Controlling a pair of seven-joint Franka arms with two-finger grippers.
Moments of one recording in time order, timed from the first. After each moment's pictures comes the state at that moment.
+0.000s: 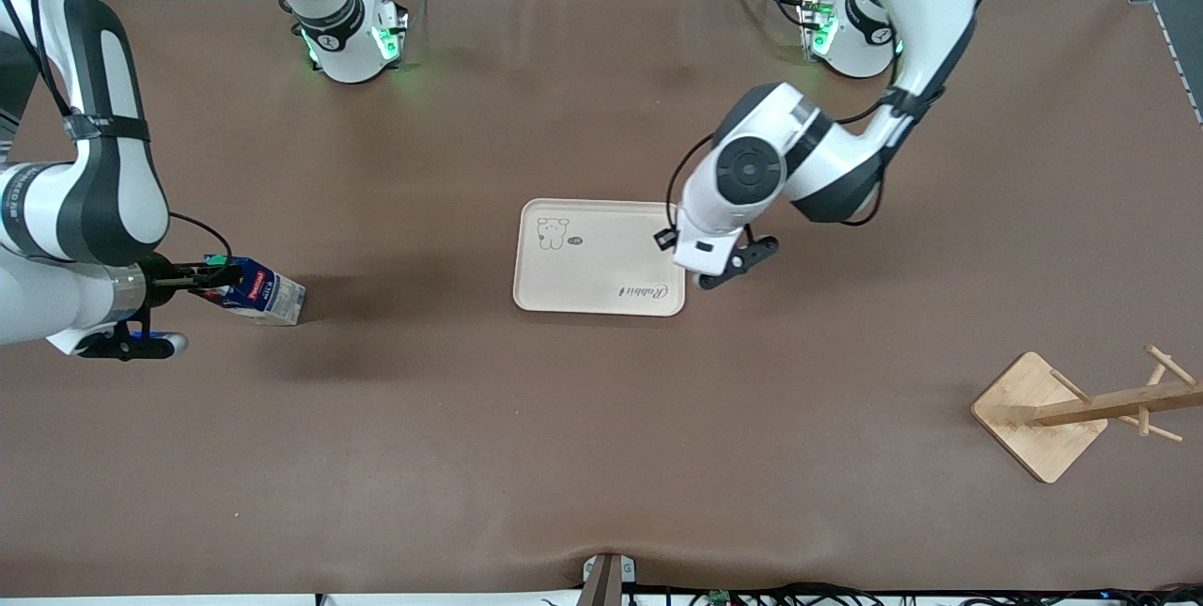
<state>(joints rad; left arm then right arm) -0.17 0.53 -0.57 -1.73 0.09 2.05 -1.28 -0.12 0.46 0.04 -1.53 -0.05 1.56 -0.04</state>
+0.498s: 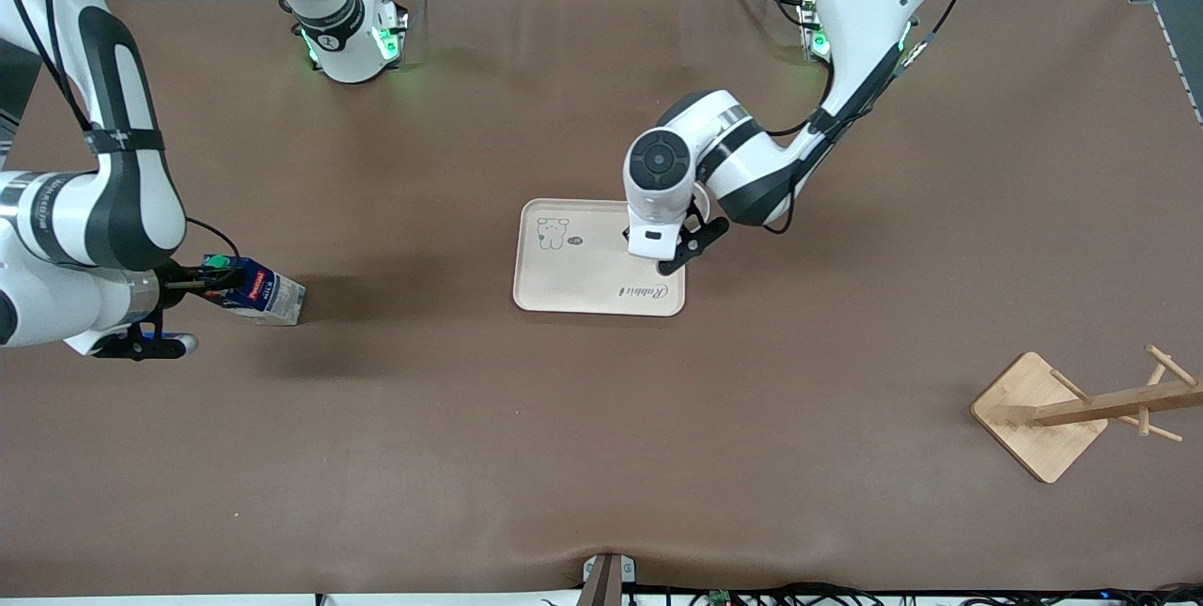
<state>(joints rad) -0.28 0.64 -0.57 -1.70 0.30 2.05 -1.59 -0.12 0.47 0.04 -1.61 -0.08 1.65 -0.05</state>
